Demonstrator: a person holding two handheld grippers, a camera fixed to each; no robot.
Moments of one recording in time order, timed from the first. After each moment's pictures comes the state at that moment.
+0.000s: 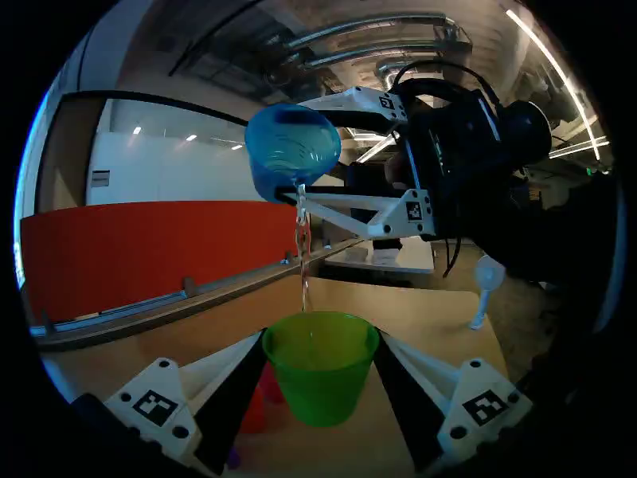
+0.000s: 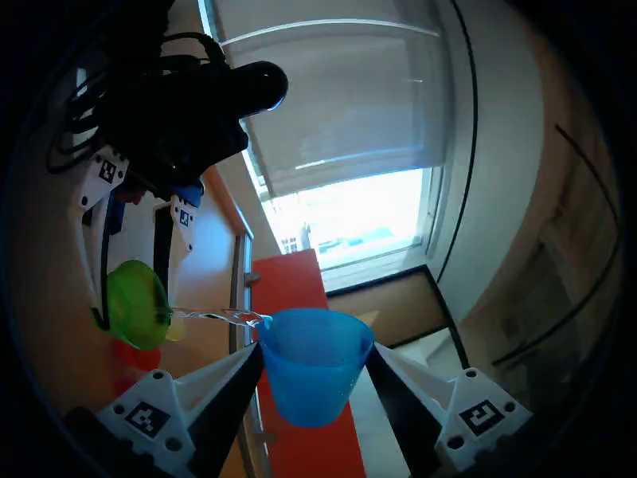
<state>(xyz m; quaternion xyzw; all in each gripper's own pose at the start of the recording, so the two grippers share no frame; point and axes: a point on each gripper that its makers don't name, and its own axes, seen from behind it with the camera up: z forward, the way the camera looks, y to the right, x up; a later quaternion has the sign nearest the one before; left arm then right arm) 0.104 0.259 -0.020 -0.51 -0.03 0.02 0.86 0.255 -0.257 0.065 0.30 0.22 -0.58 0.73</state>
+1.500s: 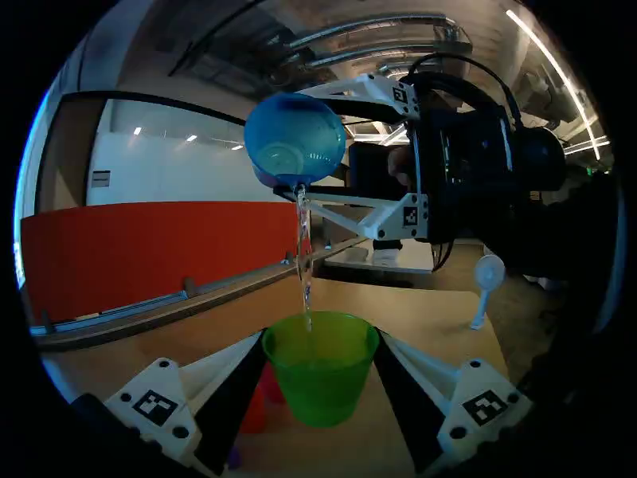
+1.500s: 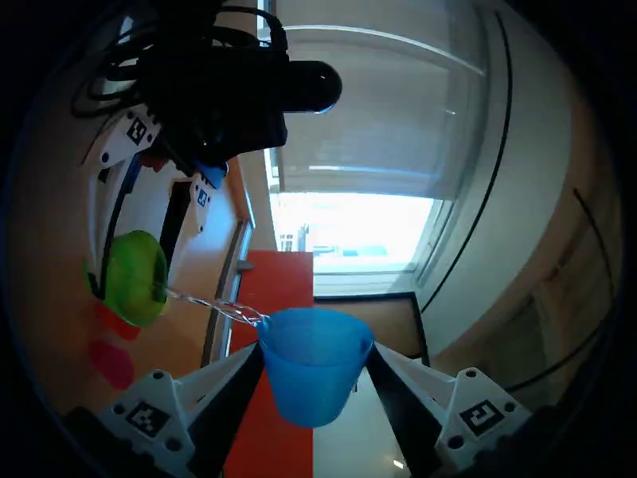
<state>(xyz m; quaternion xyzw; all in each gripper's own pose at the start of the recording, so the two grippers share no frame) 0.104 0.258 -0.020 -0.51 -0.03 0.02 0.86 0.268 -0.268 0.067 0.27 0.26 -0.66 0.66</state>
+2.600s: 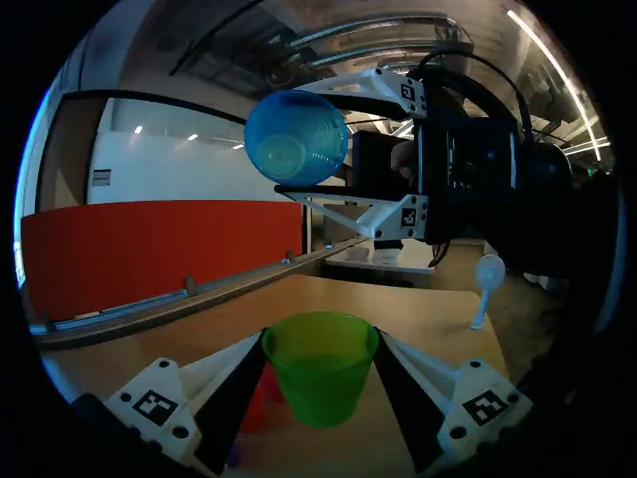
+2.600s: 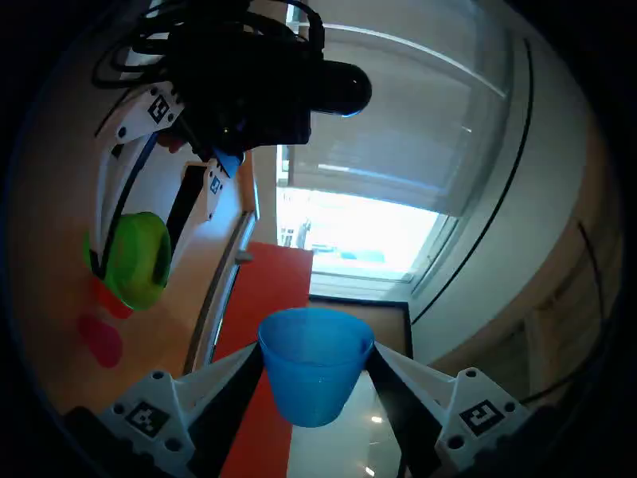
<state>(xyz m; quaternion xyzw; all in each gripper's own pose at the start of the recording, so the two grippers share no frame) 0.103 0.256 -0.019 -0.51 -0.03 0.02 0.86 0.268 -0.271 0.061 0.25 0.27 -0.70 0.62</state>
